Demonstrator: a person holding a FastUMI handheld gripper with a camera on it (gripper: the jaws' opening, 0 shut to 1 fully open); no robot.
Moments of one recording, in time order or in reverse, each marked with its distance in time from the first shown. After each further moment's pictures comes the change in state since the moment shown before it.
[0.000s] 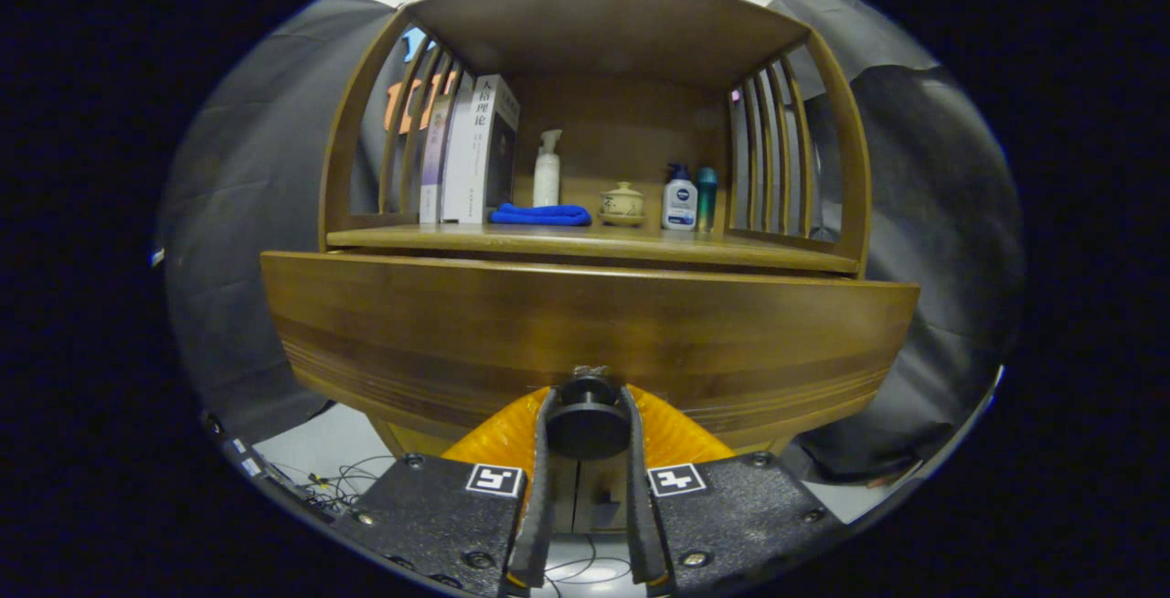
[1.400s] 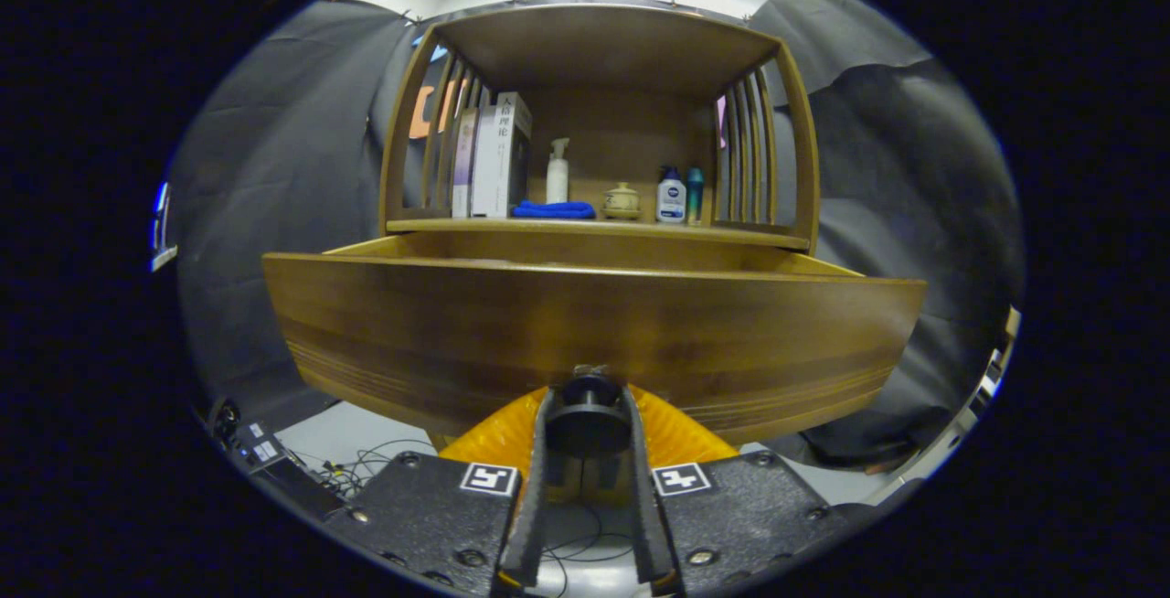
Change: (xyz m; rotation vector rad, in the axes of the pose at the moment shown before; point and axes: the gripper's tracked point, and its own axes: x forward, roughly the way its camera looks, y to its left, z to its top) arm -0.088 0.005 -0.029 0.042 -0.023 0.042
